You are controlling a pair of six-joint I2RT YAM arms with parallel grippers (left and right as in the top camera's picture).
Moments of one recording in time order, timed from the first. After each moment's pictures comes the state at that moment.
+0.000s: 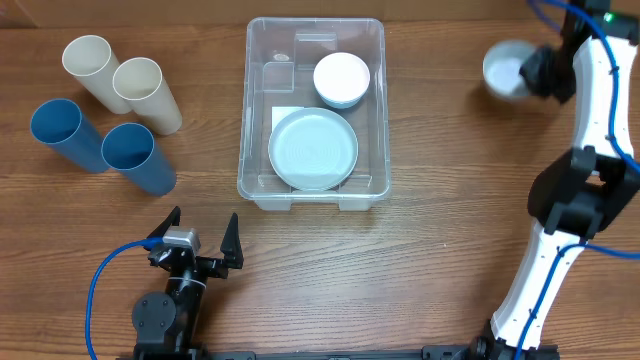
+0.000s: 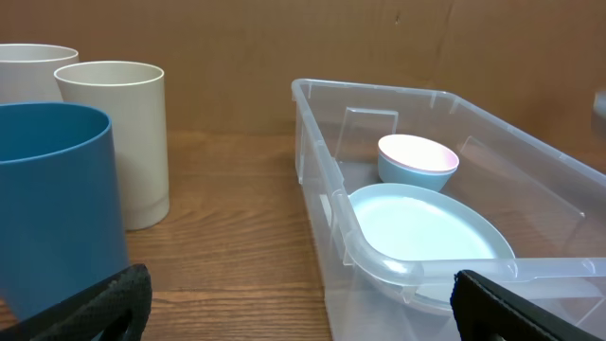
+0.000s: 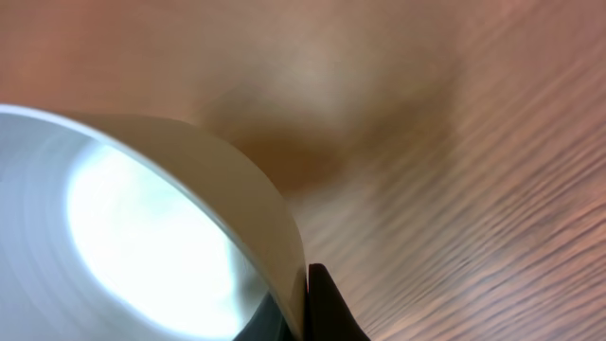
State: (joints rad) left arm -0.02 0.01 0.01 -0.06 0.14 -0.12; right arm -0.24 2.37 2.48 -1.35 0.00 0.53
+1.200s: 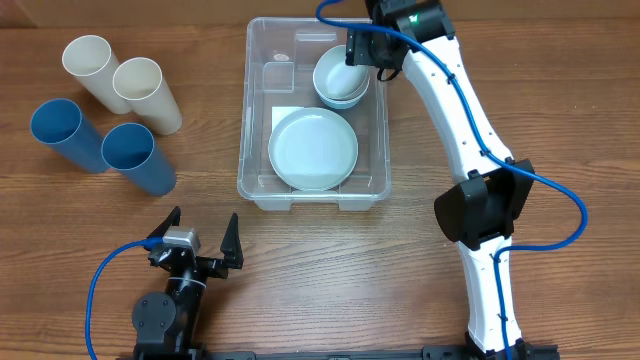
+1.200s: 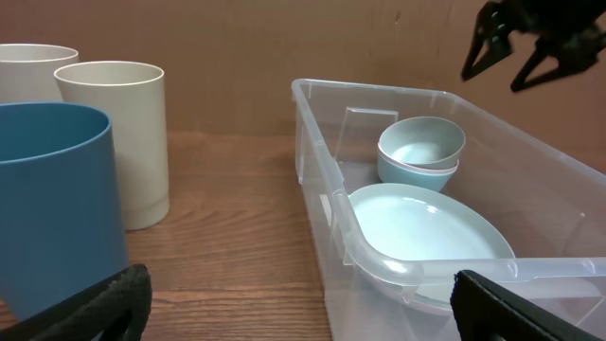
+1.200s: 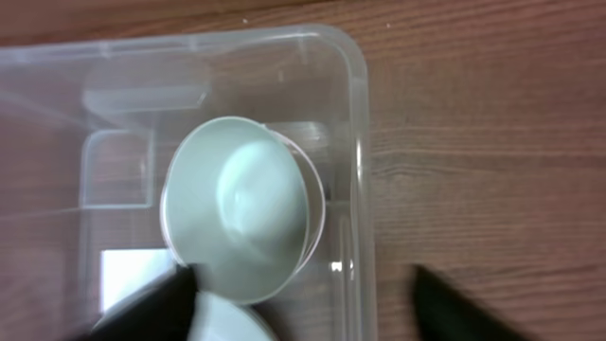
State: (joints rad) left arm -0.02 0.01 0.01 -0.06 0.14 -0.12; right arm 0.35 2.39 2.56 -1.20 0.13 0.39
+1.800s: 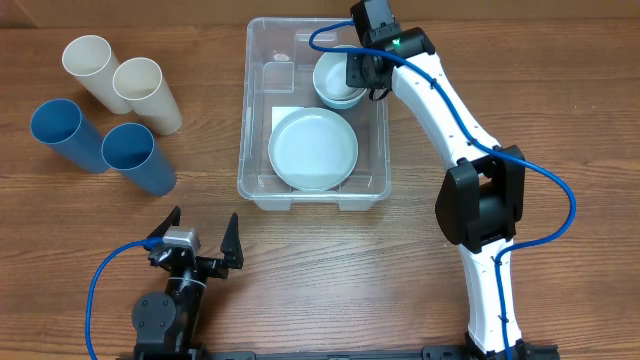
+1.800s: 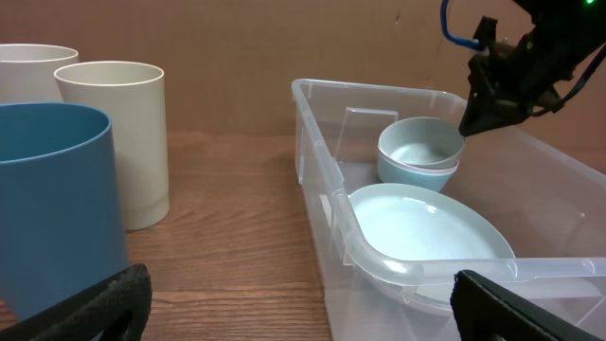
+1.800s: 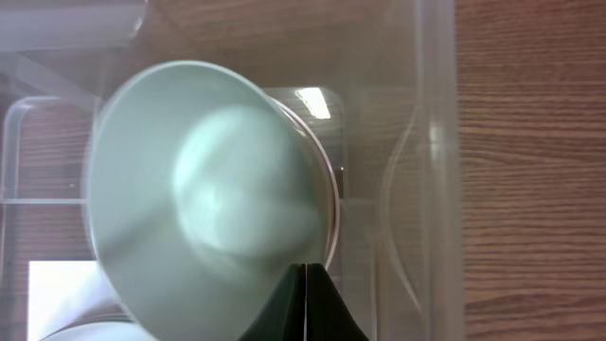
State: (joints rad) left arm -0.02 0.01 0.01 -0.06 0.14 -0.12; right arm 0.36 2.37 2.22 -0.93 0.11 0.39
